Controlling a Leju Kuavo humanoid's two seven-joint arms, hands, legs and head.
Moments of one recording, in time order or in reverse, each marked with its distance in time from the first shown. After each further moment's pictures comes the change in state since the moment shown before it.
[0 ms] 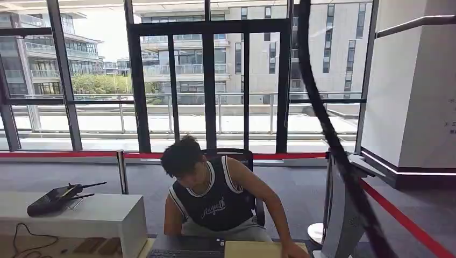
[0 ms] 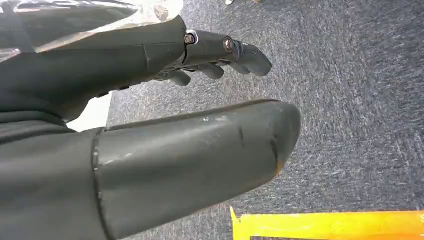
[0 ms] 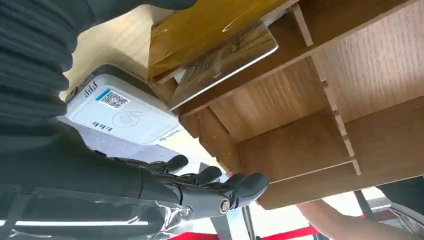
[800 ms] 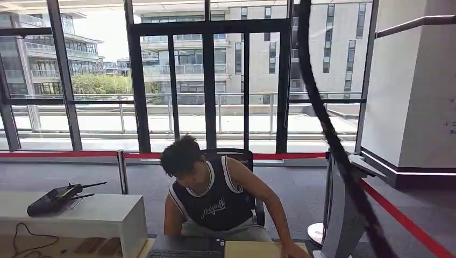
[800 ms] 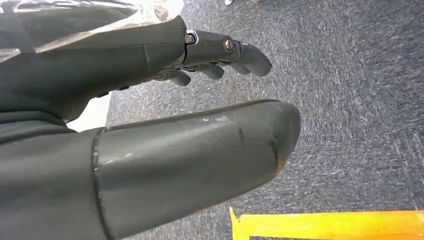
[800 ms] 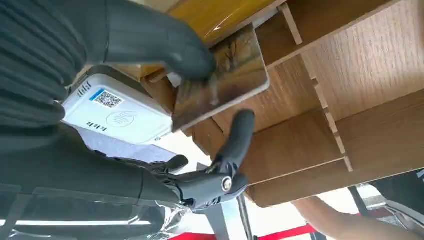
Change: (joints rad) left arm 0.000 0.000 0.000 0.000 0.001 0.001 -0.003; right arm -0.009 0.008 0.000 0.015 -0.009 -0.007 -0.015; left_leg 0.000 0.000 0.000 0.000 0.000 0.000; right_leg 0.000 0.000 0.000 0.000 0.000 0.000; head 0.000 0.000
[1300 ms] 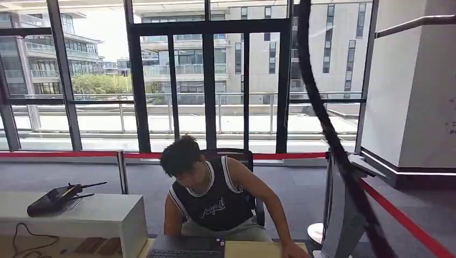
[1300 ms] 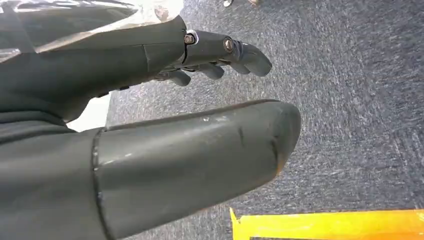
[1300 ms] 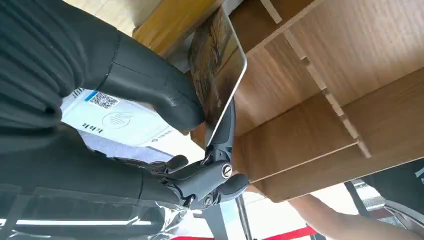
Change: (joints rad) left arm 0.000 -0.001 -0.016 0.000 0.003 0.002 0.006; right arm -0.013 0.006 -0.002 0.024 -0.024 0.000 -0.018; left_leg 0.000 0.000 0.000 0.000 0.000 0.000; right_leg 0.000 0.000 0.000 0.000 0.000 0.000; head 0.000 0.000
